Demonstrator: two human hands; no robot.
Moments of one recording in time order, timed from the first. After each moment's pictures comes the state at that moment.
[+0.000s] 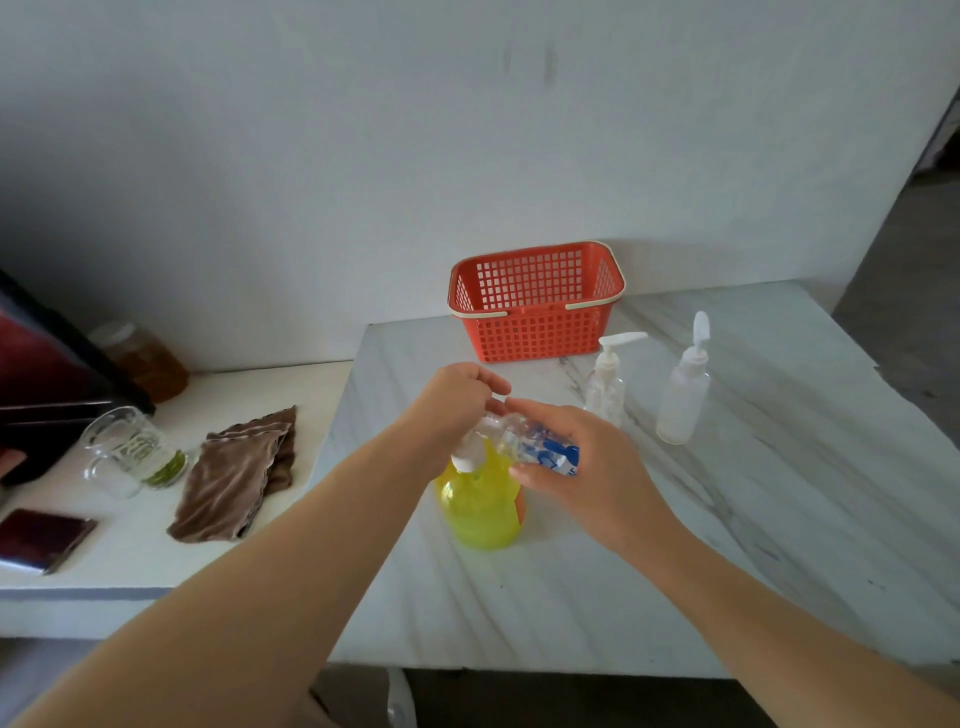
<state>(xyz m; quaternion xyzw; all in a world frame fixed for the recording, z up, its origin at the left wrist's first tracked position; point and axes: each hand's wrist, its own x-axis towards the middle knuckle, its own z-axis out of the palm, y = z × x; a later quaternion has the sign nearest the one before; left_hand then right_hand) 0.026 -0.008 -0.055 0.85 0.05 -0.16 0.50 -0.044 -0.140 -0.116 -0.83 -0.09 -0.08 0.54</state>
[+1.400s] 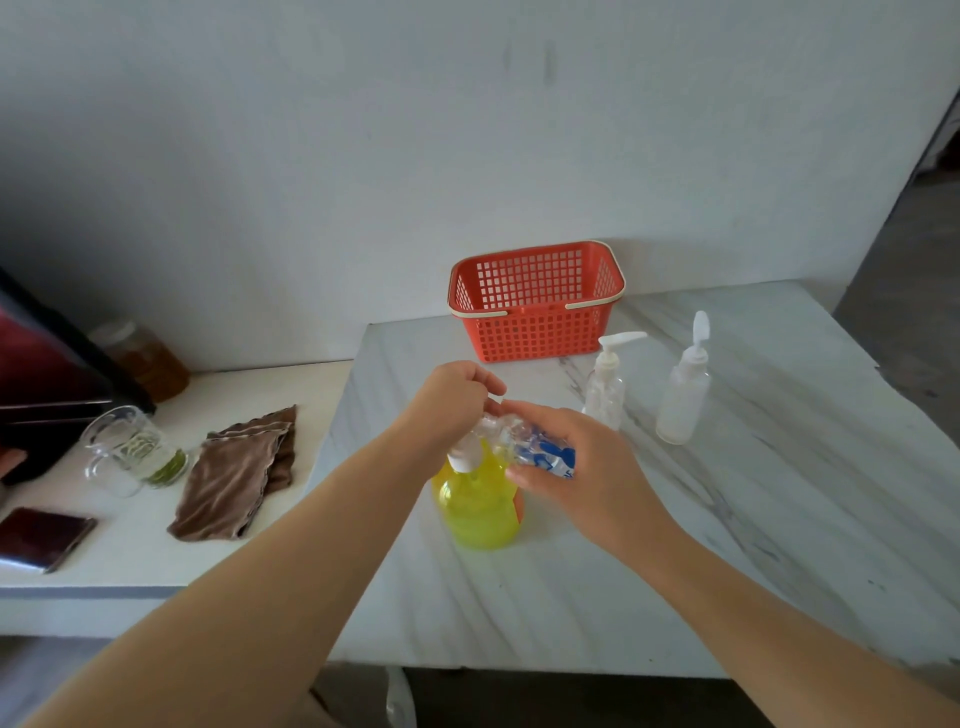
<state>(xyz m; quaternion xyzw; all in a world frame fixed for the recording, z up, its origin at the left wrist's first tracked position) 0.029 -0.006 -0.056 0.87 0.05 -0.14 0.47 -0.045 -0.139 -0.117 -0.83 -0.09 -0.07 0.54</state>
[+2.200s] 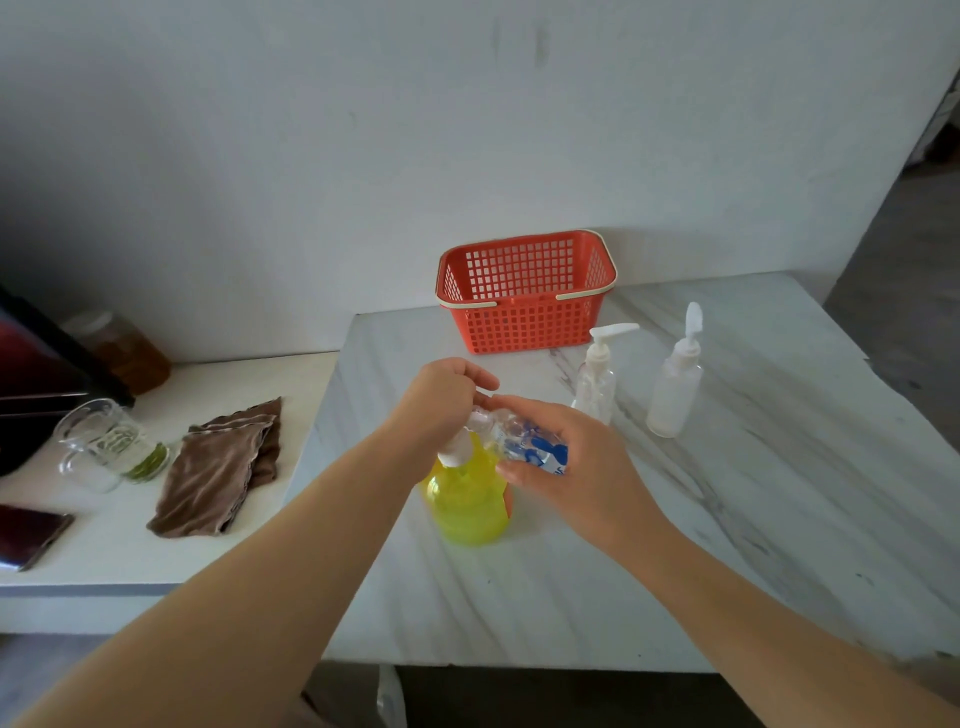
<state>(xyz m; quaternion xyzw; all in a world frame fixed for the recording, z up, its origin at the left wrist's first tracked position) 0.030 -0.008 -0.065 0.86 0.06 -0.14 0.50 -0.044 -0.139 -0.120 -0.82 -0.09 -0.07 0.56</state>
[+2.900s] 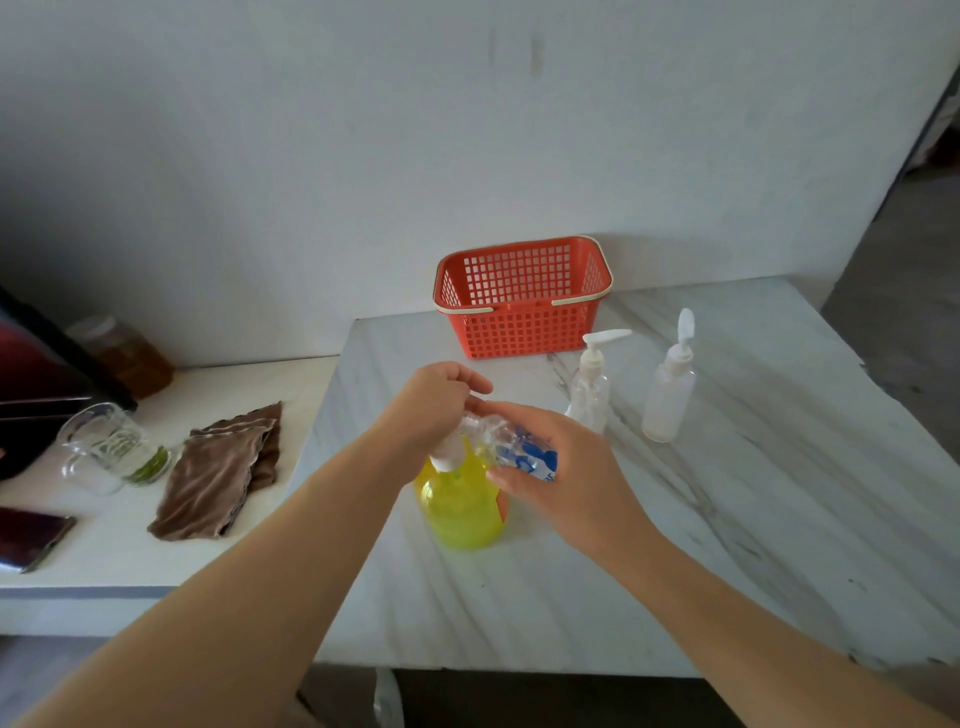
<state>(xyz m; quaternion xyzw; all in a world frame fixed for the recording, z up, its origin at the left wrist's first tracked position) 0.030 -0.007 -0.061 0.87 0.05 -0.14 0.47 -0.042 -0.137 -0.126 -0.81 -0.09 -0.07 0.57</state>
